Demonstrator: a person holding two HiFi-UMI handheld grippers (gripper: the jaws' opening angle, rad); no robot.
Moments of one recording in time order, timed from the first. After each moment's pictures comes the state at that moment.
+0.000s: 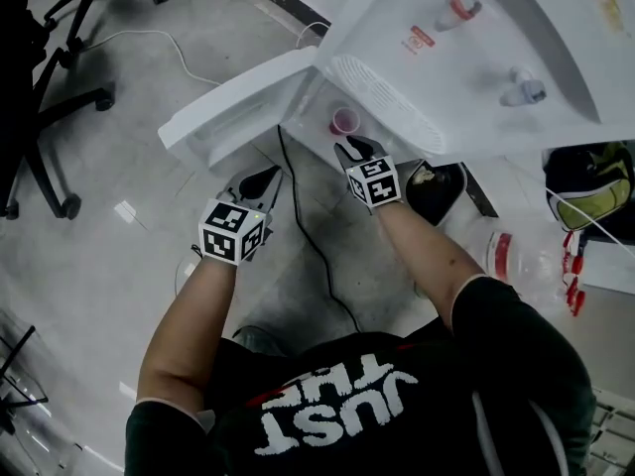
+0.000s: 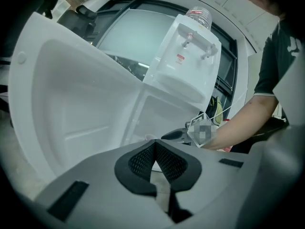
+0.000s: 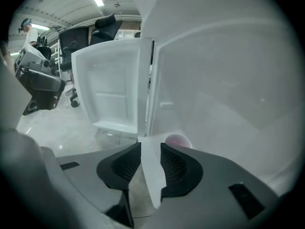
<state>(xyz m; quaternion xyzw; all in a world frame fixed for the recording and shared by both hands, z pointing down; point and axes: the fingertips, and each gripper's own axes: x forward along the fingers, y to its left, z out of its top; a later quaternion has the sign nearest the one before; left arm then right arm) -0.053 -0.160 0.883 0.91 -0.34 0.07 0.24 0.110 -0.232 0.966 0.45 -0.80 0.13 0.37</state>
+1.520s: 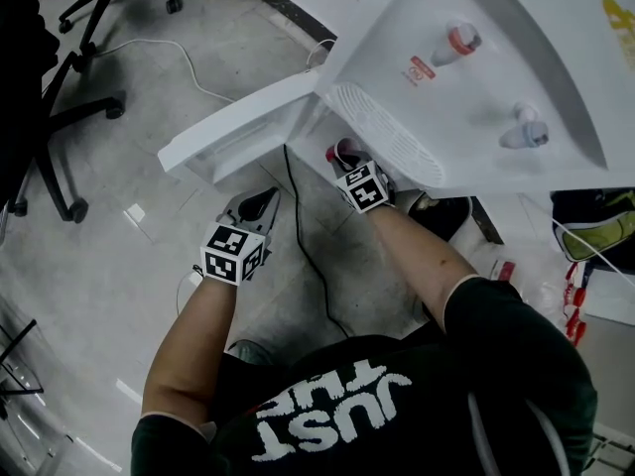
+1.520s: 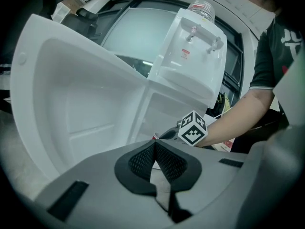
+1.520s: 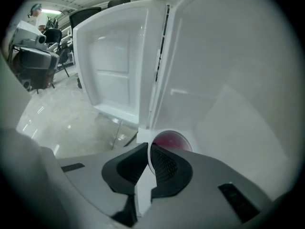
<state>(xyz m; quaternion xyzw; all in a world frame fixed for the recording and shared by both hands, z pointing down) -0.054 -0.168 0.895 0.89 -0.37 0.10 0.24 0.092 -0.261 1.005 0.37 -0.80 0.12 0.45</state>
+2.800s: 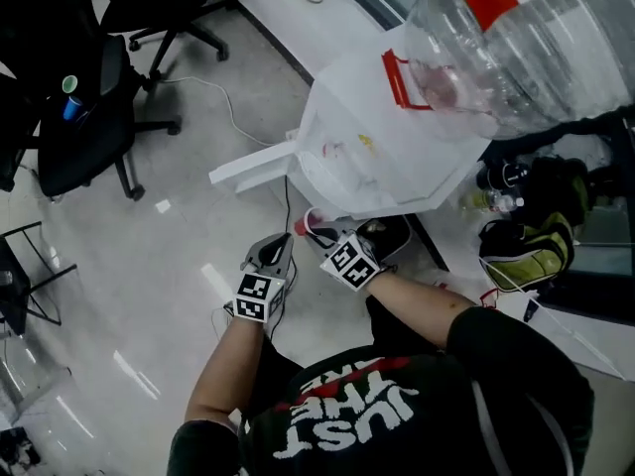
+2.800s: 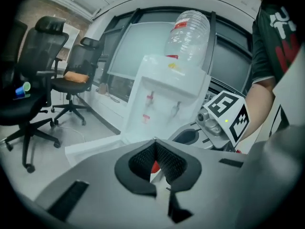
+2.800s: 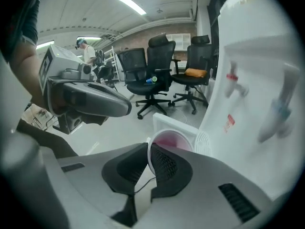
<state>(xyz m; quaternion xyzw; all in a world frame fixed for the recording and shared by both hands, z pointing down) -0.003 -0.069 0.560 0.84 -0.47 0.09 0.25 0.028 -0.080 0.602 0.15 -0.90 0.10 0.40</state>
